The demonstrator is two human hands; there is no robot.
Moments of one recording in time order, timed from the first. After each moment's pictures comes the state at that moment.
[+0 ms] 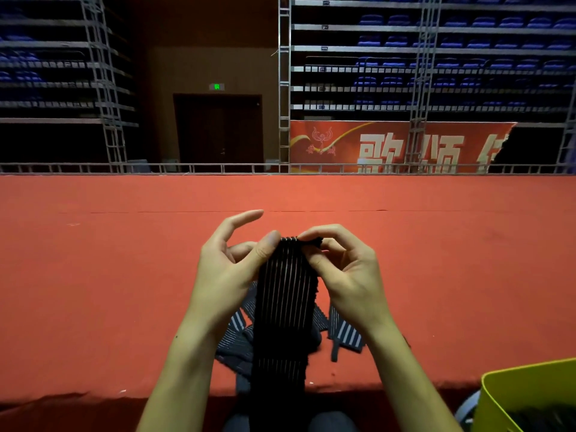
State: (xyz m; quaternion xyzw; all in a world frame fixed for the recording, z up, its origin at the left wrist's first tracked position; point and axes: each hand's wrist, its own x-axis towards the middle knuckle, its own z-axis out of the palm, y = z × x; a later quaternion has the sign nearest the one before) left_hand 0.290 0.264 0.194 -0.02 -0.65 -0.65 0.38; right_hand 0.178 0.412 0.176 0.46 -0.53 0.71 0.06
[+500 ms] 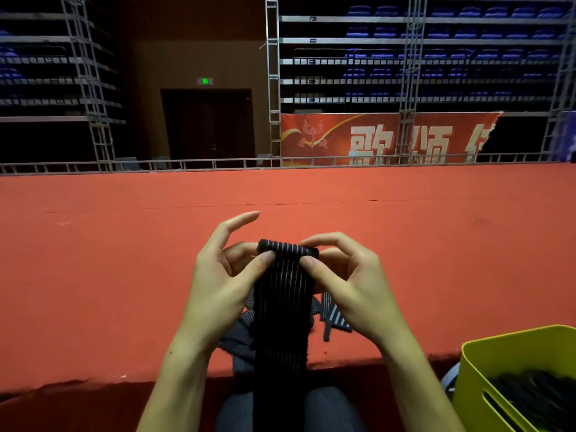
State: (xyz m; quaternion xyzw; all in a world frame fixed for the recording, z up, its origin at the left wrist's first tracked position) left_hand 0.316 0.285 0.172 -0.04 -0.70 -0.60 0.38; right_hand 0.202 0.456 0.154 0.44 -0.61 0.66 0.05
